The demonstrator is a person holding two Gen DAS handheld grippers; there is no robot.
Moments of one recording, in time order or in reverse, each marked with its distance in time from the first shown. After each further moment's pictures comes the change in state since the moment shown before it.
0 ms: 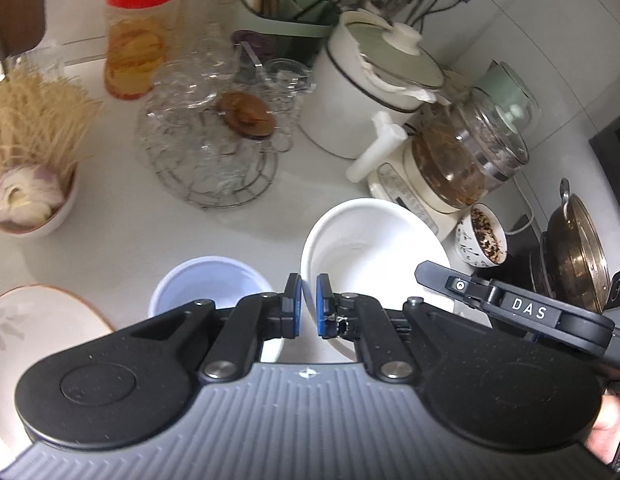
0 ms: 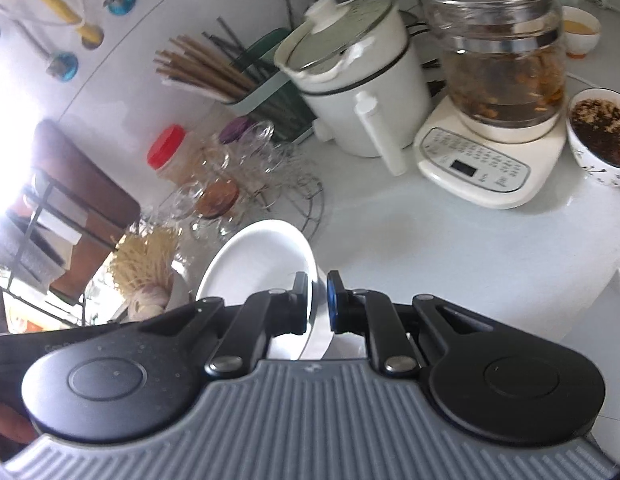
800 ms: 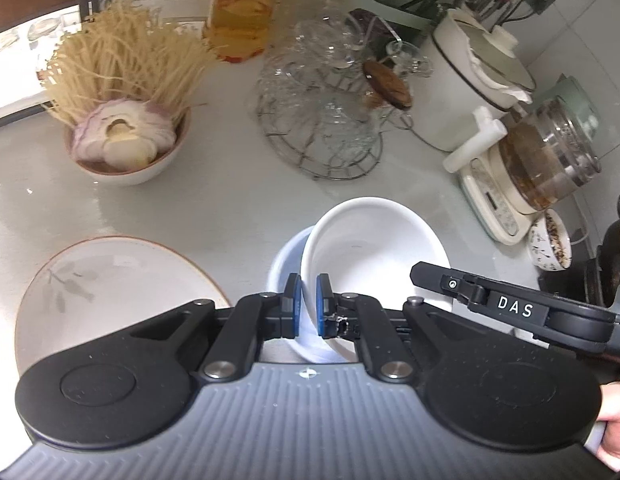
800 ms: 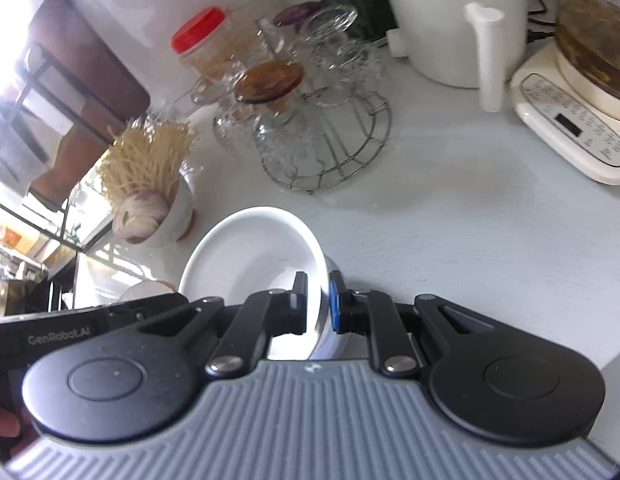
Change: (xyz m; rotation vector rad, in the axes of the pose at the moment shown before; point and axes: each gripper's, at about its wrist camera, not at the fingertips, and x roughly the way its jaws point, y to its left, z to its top) left arm 0.003 0.080 -0.031 -0.092 0.009 0.140; right arm 0.083 0.052 -0.030 -0.190 0.206 -0.003
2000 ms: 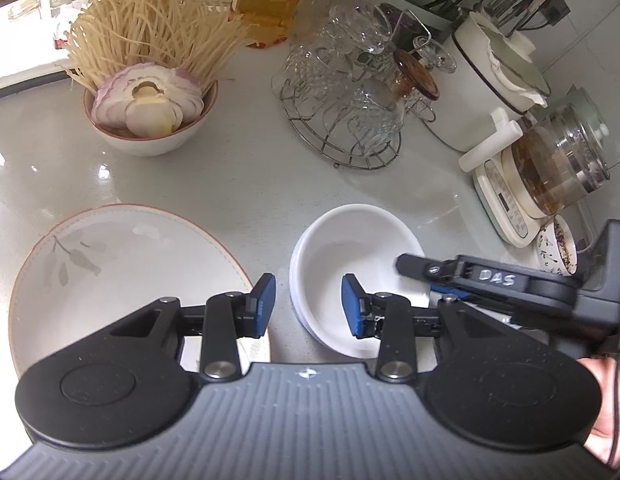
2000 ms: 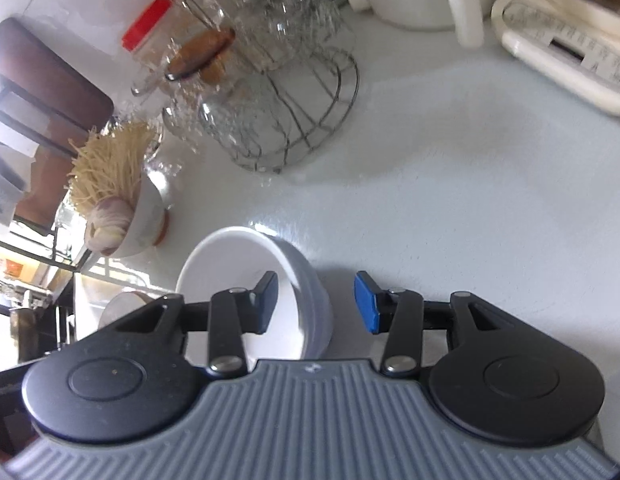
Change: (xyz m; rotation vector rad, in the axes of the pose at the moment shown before) left arm 0.006 0.020 -0.015 -0.054 -0.004 -0.013; right arm 0.043 -0.034 -0.010 0.164 0.066 0.051
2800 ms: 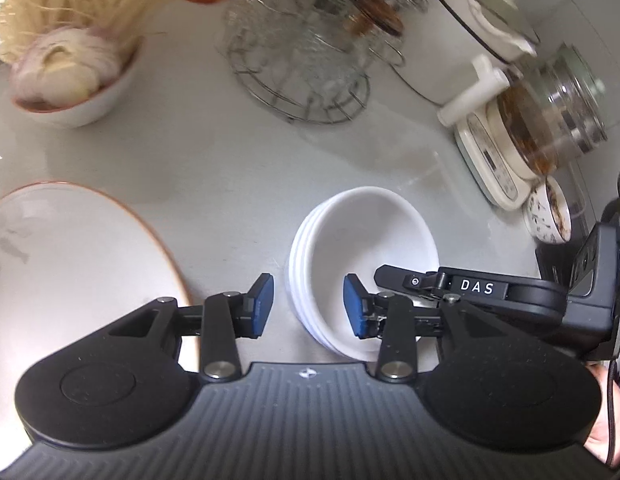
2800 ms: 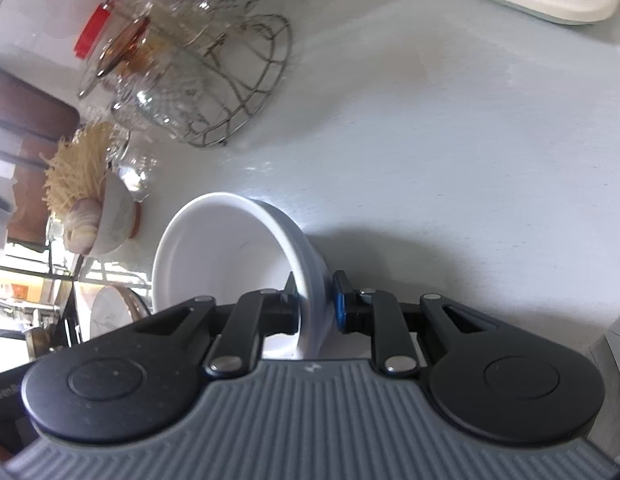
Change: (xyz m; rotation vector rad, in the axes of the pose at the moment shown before) left arm 0.044 -0.036 -0.001 0.053 0.128 -0.043; right arm -0.005 -0.045 -0.016 0.147 0.043 -0.018
